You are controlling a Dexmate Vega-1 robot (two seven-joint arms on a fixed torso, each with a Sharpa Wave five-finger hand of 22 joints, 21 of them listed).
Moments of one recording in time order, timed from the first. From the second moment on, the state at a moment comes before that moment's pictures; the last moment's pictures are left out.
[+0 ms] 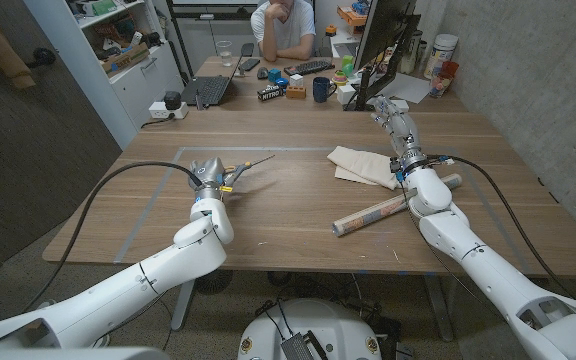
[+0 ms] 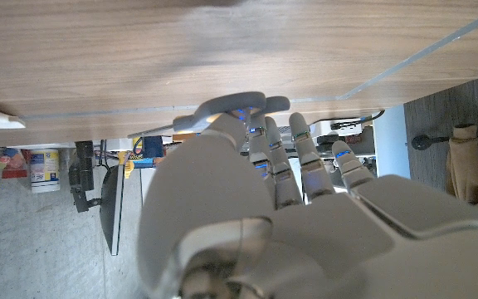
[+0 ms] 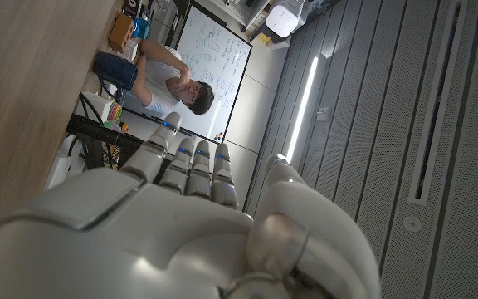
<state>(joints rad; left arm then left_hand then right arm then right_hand) 0.89 0.75 0.73 -2.06 0.31 1.07 0.54 1.19 0.18 0.45 -0.16 0.17 0.82 0.17 0.26 0.20 0.42 0.02 0.63 0.71 0.33 0.07 0.45 0.33 -0.04 0.22 0.27 0.21 -0.84 -0.46 -0.37 -1.37 0.45 0.49 -0.12 0.37 0.15 0.31 -0.02 0.18 0.24 0.08 0.19 0.19 0.20 0.11 0.20 0.19 0.12 0.05 0.23 0.25 0.34 0.02 0.19 0.17</state>
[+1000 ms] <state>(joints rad) 0.91 0.79 0.68 -2.19 0.41 1.11 0.57 1.19 0.18 0.46 -0.17 0.17 0.82 0.16 0.26 0.20 0.42 0.02 0.65 0.71 0.34 0.08 0.45 0.34 -0.03 0.21 0.27 0.21 -0.86 -0.50 -0.36 -1.50 0.41 0.43 -0.16 0.37 0.15 0.31 -0.02 0.18 0.24 0.07 0.19 0.19 0.20 0.11 0.20 0.19 0.12 0.05 0.23 0.25 0.34 0.02 0.19 0.17</state>
